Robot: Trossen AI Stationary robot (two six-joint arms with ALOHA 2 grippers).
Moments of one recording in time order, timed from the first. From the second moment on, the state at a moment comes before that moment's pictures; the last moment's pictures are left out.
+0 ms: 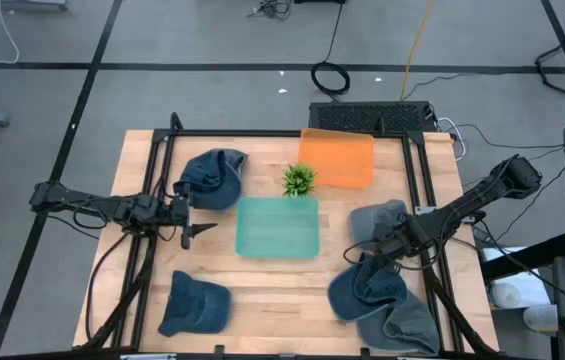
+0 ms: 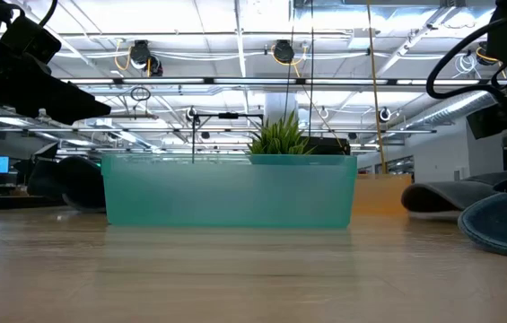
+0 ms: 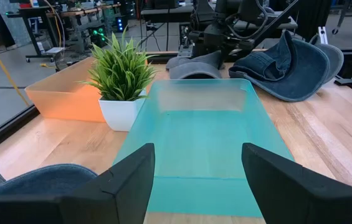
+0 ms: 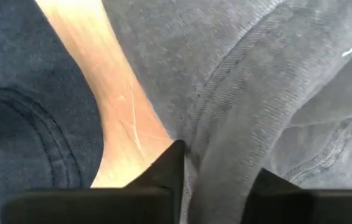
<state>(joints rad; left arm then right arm) -0.17 0.22 0.03 0.01 -0.24 0.00 0.47 1.19 0.53 -0.96 0.10 0.91</state>
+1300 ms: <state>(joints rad) -0.17 0.22 0.03 0.01 -0.24 0.00 0.46 1.19 0.91 -1.41 0.43 0.75</state>
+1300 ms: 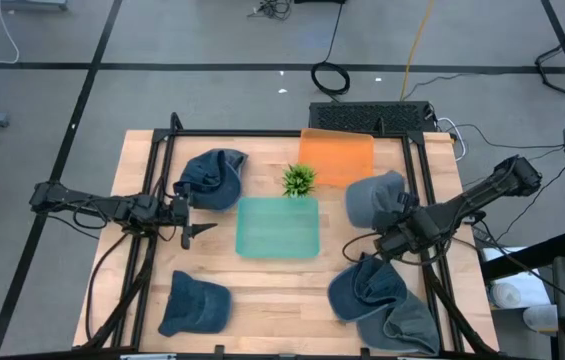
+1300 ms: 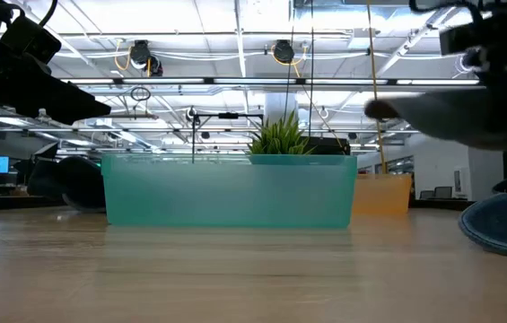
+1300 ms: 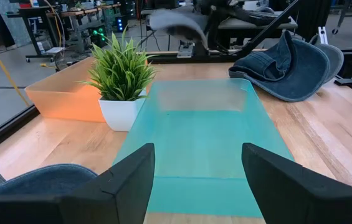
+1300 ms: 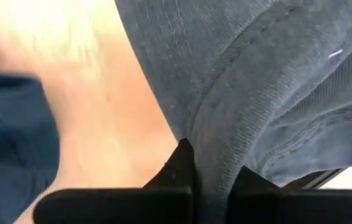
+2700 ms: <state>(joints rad) -0.17 0.22 0.03 0.06 -0.24 -0.02 0.39 1.41 1.06 -0.82 1.16 0.01</state>
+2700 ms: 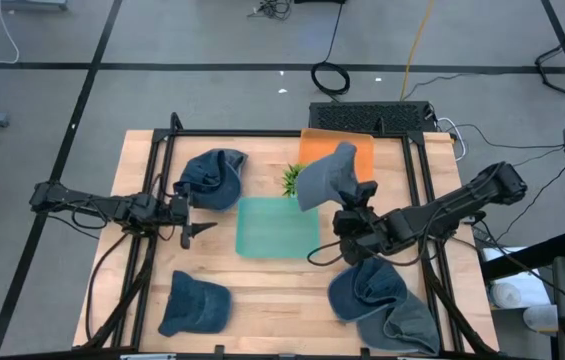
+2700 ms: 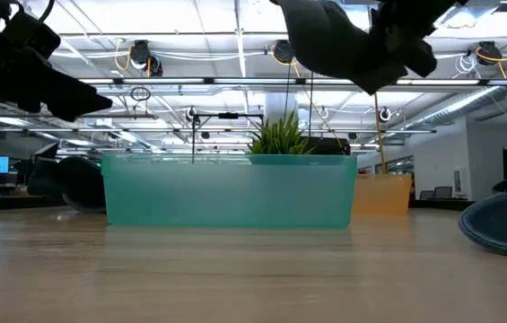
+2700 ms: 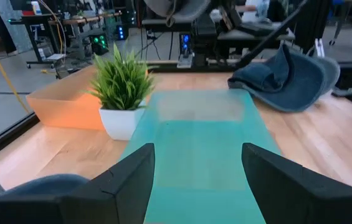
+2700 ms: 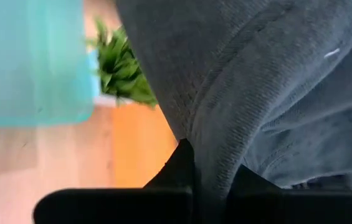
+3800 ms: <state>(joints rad) -0.17 0.41 0.27 0.21 -0.29 -0.12 0.35 1.50 1.06 0.15 1.39 -0.67</state>
